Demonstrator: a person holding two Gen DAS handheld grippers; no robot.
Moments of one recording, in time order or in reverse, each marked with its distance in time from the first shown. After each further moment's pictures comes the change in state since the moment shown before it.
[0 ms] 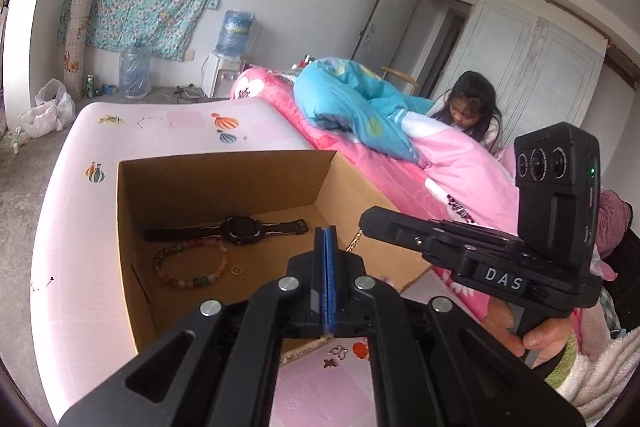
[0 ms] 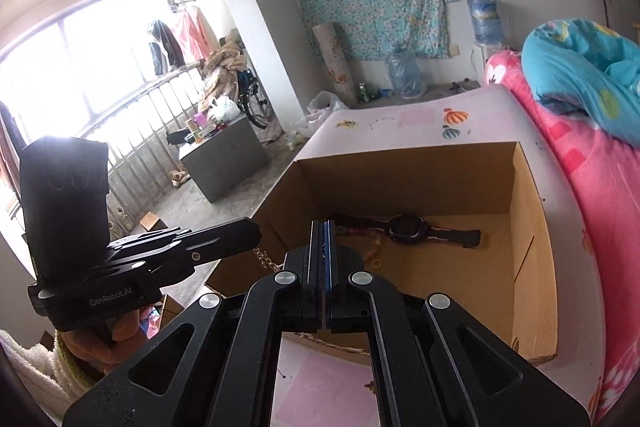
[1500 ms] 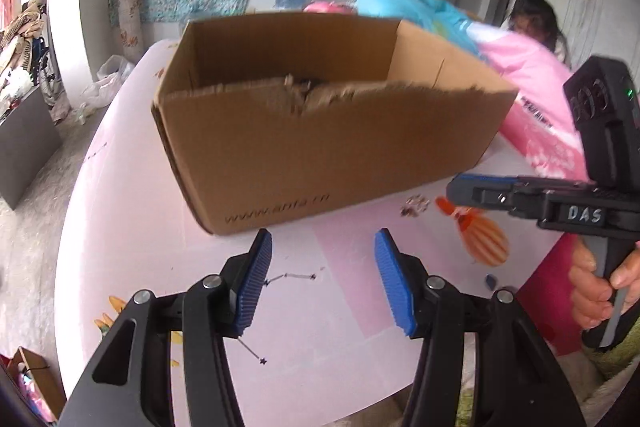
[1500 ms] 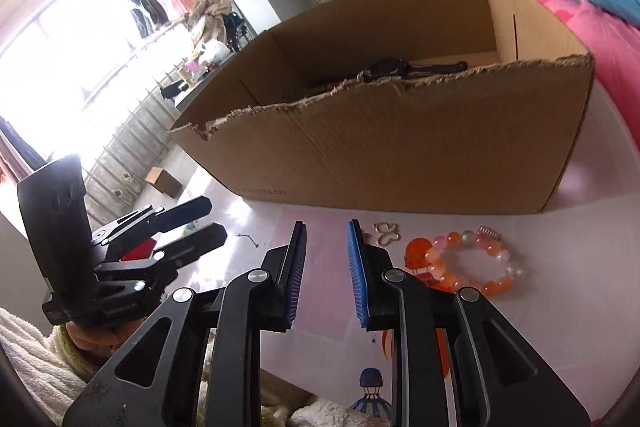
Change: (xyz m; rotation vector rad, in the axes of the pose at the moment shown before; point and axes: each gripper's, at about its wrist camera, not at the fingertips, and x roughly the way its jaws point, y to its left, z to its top) left arm 0.005 -0.002 -0.143 0.048 0.186 0.333; right arm 0.011 -0.010 -0.117 0.049 0.216 0.009
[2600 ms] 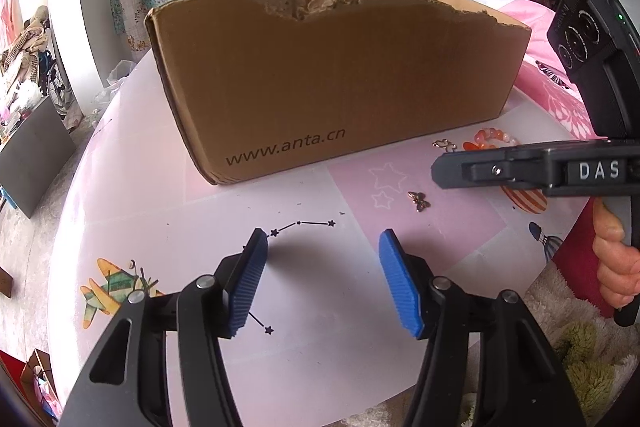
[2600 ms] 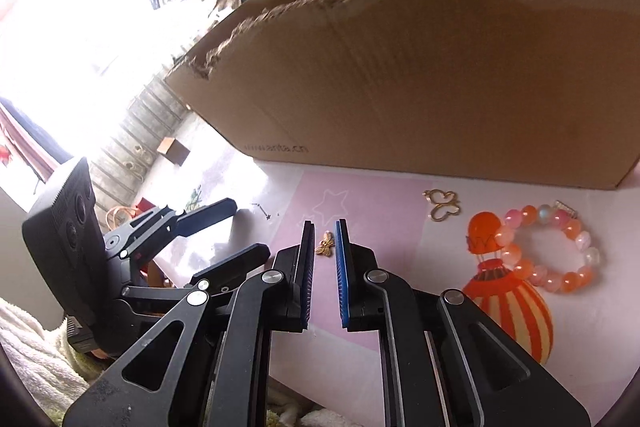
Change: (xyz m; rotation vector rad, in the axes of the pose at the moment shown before) left arm 0.017 -0.007 -0.034 0.048 -0.018 0.031; right arm 0.017 0.015 -0.003 0.030 0.057 0.091
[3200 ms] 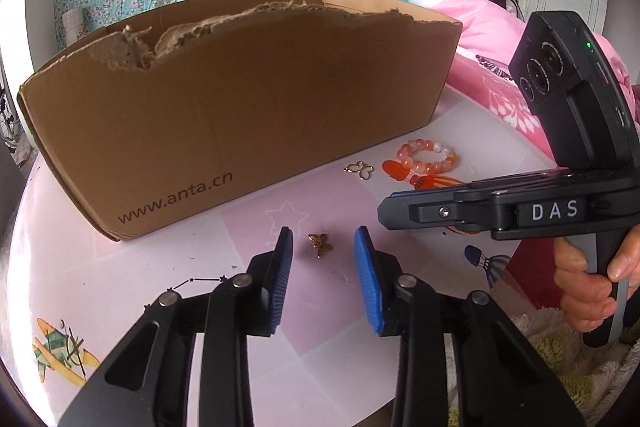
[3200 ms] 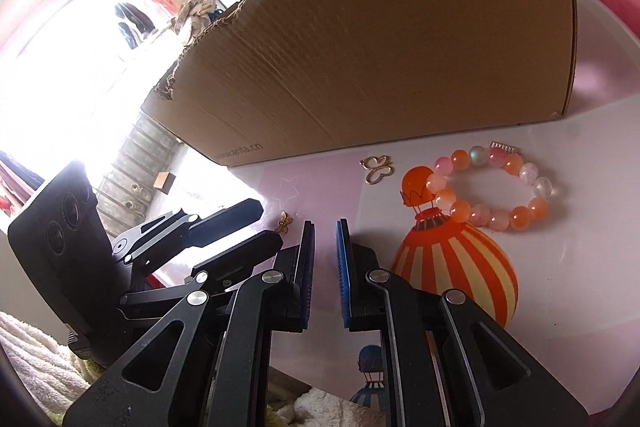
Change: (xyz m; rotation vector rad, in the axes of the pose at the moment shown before) left arm 0.017 -0.039 0.019 0.111 -0.027 -0.179; right arm -0.011 -0.033 -0.024 0.124 -0.033 -0.007
